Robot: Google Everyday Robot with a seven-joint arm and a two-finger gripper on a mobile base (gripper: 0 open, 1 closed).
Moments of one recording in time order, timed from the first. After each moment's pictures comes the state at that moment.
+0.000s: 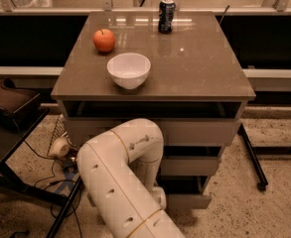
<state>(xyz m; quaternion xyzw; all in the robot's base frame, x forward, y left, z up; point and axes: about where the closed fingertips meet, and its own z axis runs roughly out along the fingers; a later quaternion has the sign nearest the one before) 0.643 -0.028 0.205 -0.74 0.55 -0.31 0.24</state>
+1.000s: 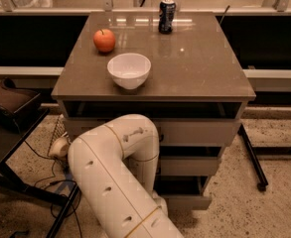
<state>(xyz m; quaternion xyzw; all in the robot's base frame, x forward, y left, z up) 0.551 -0.032 0.204 -0.78 0.56 -0.24 0.17</state>
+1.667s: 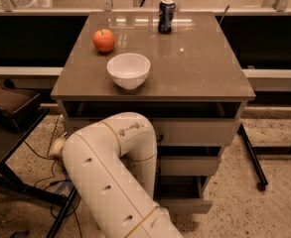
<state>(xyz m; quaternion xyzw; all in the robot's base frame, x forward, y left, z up) 0.480 -0.039 0.216 -0.80 0.56 -0.20 0.13</state>
